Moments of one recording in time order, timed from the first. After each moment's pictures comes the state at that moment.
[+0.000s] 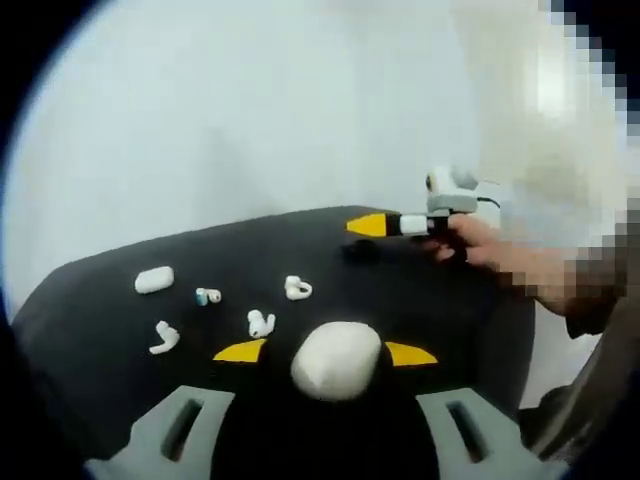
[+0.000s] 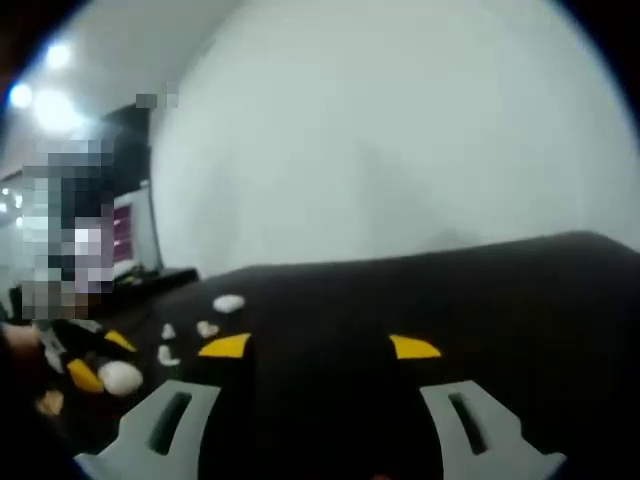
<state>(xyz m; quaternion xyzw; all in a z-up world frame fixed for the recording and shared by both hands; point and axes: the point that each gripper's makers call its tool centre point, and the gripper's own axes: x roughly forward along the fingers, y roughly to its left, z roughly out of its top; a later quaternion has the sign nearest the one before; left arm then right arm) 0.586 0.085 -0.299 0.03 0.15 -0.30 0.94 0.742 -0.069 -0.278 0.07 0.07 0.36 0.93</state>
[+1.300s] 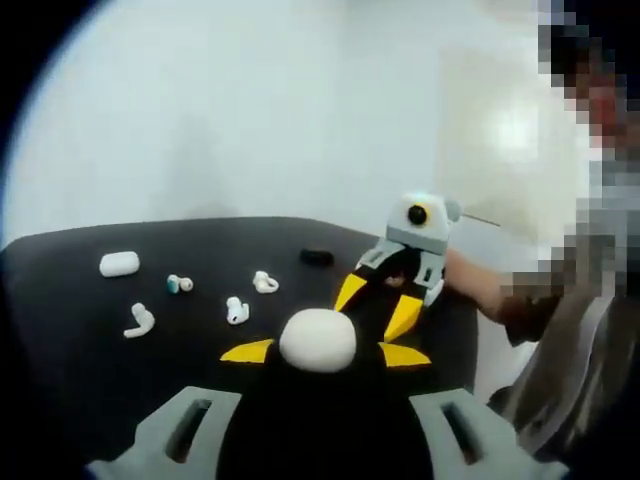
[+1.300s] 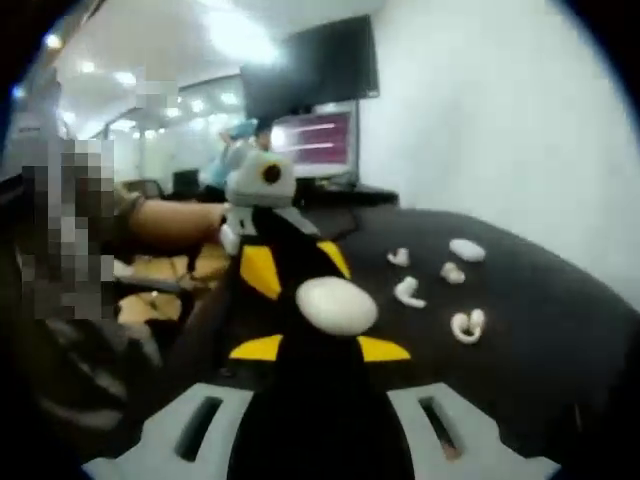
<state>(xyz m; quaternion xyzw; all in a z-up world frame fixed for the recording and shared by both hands) 0.569 0.088 -0.308 -0.03 0.15 -0.41 0.90 0.570 0.042 -0.316 -0.12 0.09 0.73 0.67</state>
